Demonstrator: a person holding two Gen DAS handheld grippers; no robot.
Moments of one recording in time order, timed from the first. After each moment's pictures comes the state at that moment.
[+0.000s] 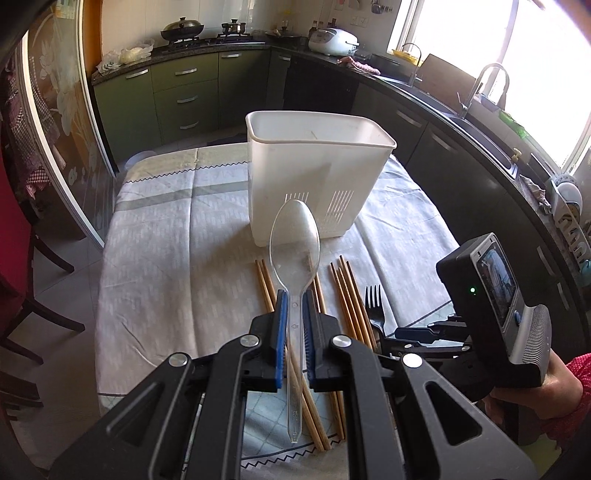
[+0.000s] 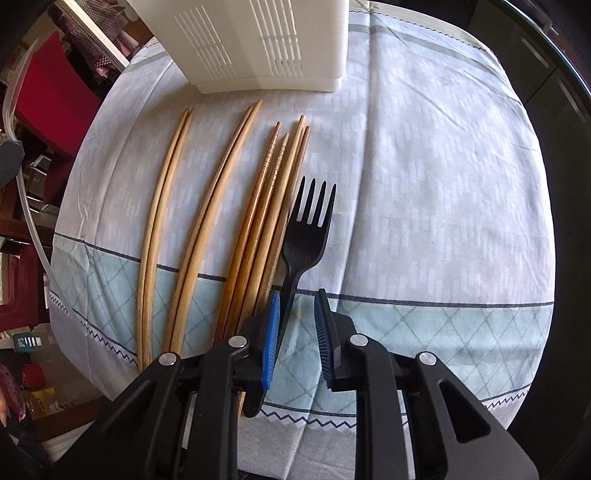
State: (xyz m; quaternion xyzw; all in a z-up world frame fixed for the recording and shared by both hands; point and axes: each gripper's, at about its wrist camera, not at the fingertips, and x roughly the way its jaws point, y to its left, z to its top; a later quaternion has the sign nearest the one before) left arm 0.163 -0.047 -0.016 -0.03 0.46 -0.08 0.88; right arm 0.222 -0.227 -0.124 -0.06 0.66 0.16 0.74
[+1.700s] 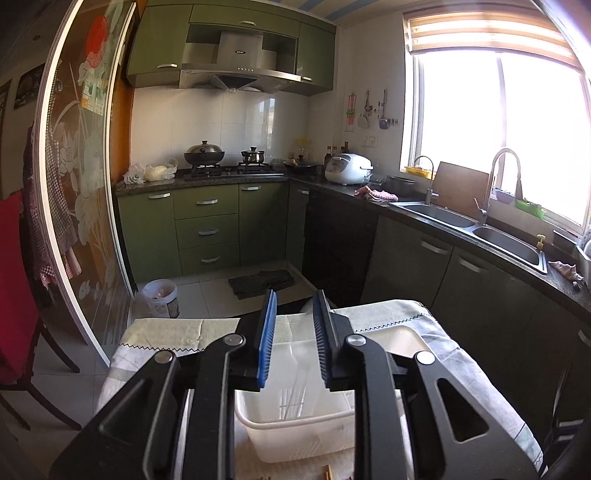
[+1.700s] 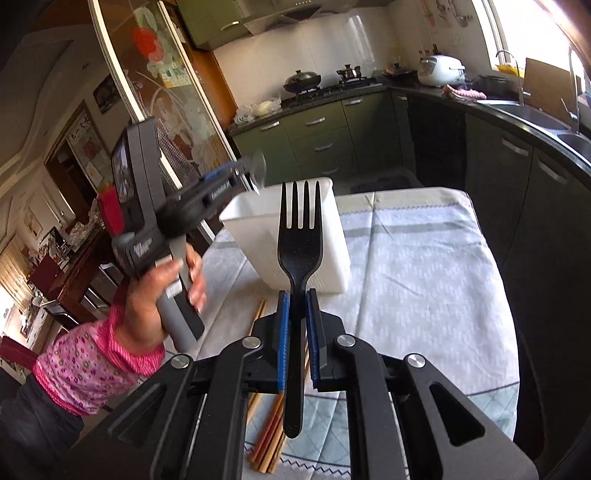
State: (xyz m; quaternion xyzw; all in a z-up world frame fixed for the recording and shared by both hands) left arm 0.272 -0.072 0.018 -0.02 0.20 -0.03 0.98; right arm 0.194 -0.313 0.026 0.08 0.36 0.27 0.89
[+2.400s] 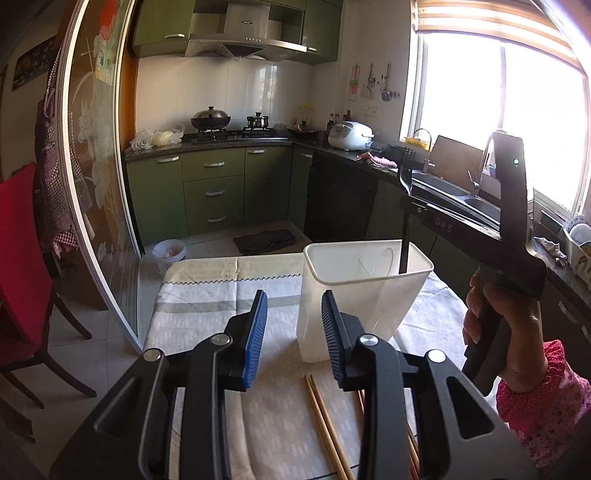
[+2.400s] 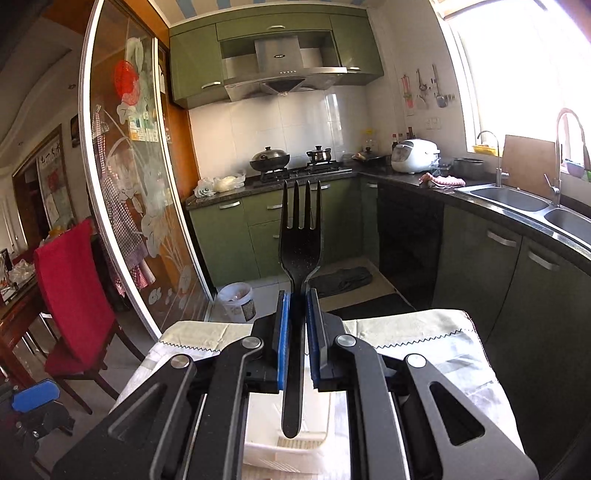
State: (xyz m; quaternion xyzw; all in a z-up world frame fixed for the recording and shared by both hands) left arm 0.176 -0.007 0.019 -0.03 0.28 -0.04 0.96; right arm 0.335 -0.235 0.028 0.05 0.21 0.17 0.96
